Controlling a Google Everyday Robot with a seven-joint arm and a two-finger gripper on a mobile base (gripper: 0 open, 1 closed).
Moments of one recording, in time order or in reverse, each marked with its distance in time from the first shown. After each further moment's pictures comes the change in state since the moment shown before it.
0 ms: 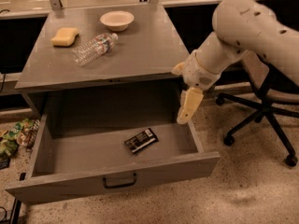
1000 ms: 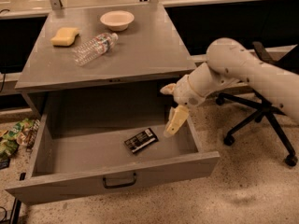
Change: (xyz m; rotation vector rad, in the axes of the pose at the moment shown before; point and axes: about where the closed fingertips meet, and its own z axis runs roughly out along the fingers) arm 0.003 0.005 0.094 -0.106 -0.237 0.060
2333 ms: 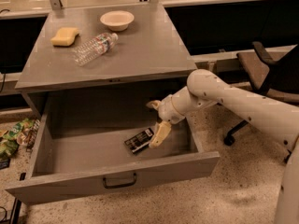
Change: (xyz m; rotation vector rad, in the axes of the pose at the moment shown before) arm 0.022 -0.016 0.107 -0.017 -0.104 -0.047
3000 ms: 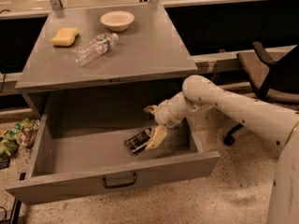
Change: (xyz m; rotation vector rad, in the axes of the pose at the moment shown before) arm 0.005 0.004 0.025 -0.024 -0.013 0.027
